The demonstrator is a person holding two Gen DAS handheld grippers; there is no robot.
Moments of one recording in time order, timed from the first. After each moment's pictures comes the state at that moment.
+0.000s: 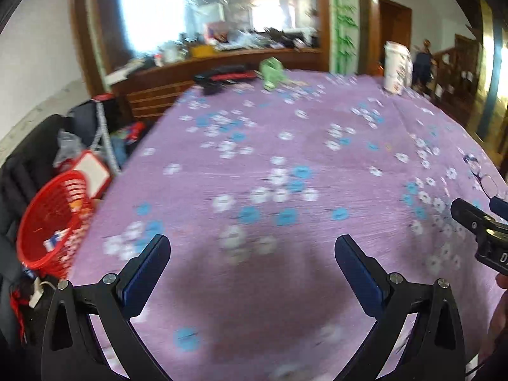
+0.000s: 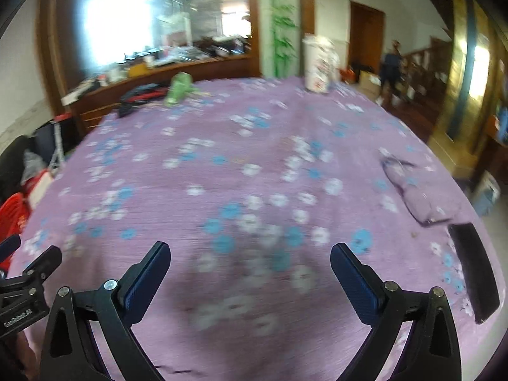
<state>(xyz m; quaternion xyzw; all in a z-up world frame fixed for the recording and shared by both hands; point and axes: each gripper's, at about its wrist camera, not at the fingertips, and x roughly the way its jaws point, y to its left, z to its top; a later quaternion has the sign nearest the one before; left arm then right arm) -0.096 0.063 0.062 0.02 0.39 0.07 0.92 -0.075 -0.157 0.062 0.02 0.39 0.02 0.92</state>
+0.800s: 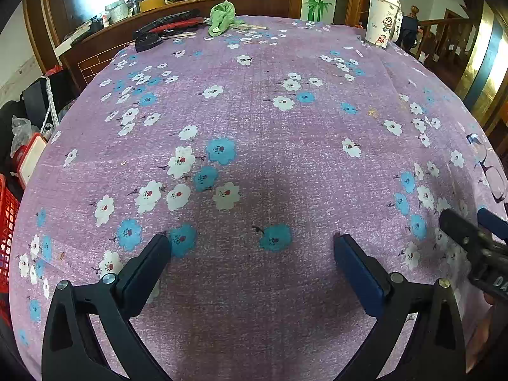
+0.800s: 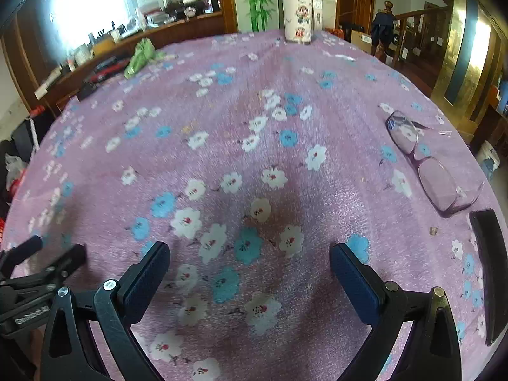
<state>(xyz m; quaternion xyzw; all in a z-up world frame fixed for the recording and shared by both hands) -0.011 0.020 0.009 0.00 0.49 0.01 0.87 -0.015 -0.187 0.013 0.04 0.48 0.00 0.88</state>
